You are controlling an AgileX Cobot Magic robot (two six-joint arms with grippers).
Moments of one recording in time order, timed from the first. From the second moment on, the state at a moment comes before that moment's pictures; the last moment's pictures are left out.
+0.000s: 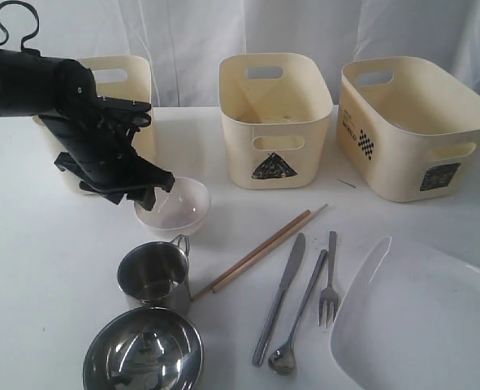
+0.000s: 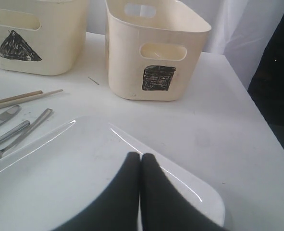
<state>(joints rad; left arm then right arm) -0.42 1.94 -1.41 -0.08 0.73 0.00 -0.04 0.00 0.00 -0.22 0.35 0.11</state>
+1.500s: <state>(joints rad) -0.41 1.69 -1.45 -0.01 0.49 0.05 -0.04 0.00 0.00 -0.22 0.35 0.11</state>
